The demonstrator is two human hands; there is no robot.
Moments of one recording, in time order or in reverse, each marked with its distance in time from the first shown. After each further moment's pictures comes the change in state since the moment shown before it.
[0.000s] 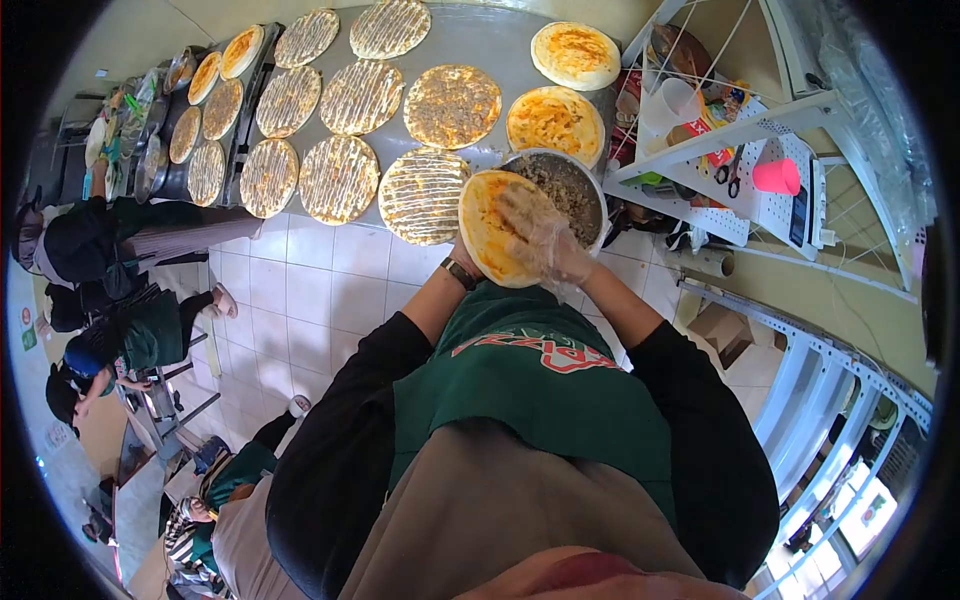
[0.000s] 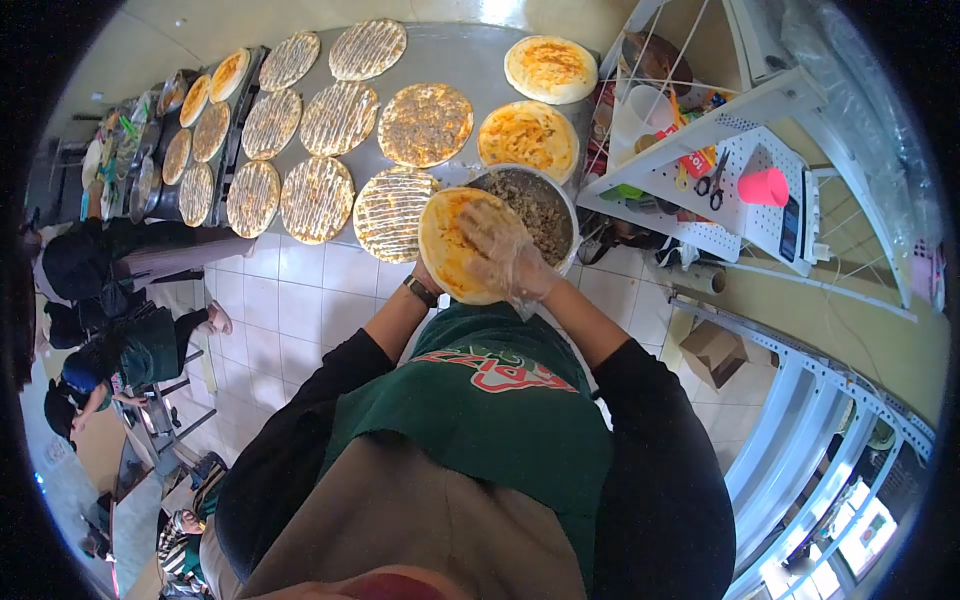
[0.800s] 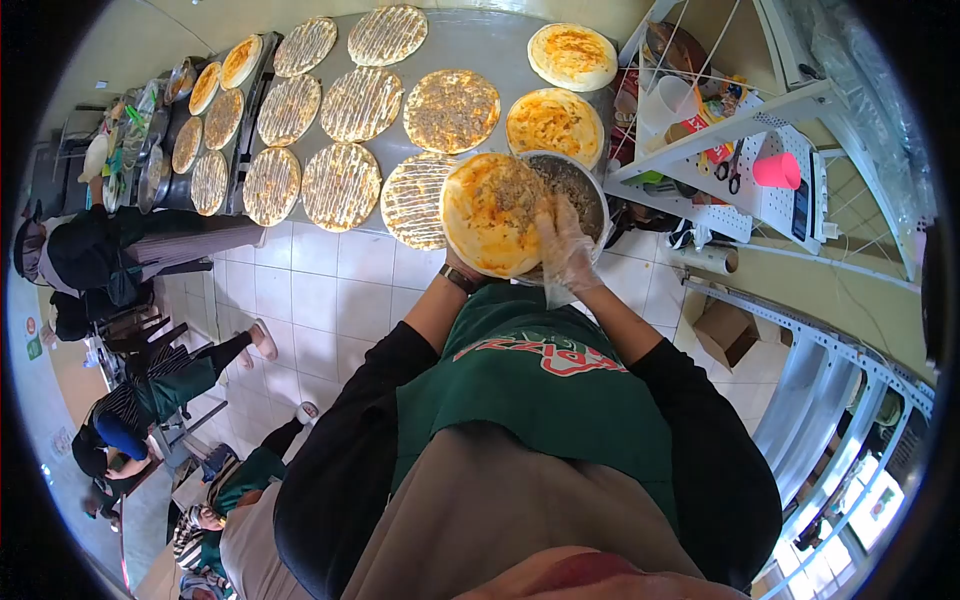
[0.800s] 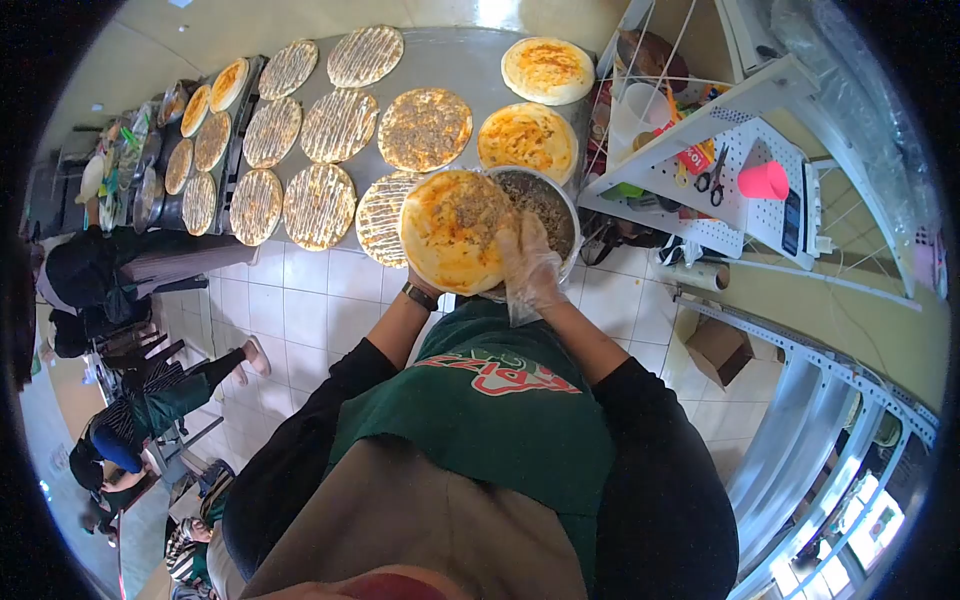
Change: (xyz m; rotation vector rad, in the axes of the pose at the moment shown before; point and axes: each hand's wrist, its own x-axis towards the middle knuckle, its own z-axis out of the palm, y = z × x) left_hand -0.015 -0.002 0.005 -0.027 -0.221 0.111; right_hand -0.037 0.011 0.049 -0.161 0.180 0.443
